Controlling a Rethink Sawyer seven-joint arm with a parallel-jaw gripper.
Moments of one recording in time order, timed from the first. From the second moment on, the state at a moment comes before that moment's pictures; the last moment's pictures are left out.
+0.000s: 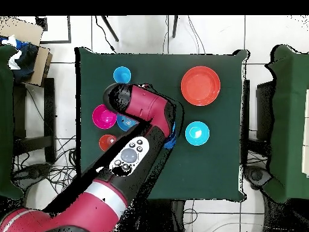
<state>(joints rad) 0.24 -0.21 -0.68 1.29 0.57 0.58 2.52</state>
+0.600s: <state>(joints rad) 0.20 -0.18 -0.64 1.30 0.57 0.42 2.52</state>
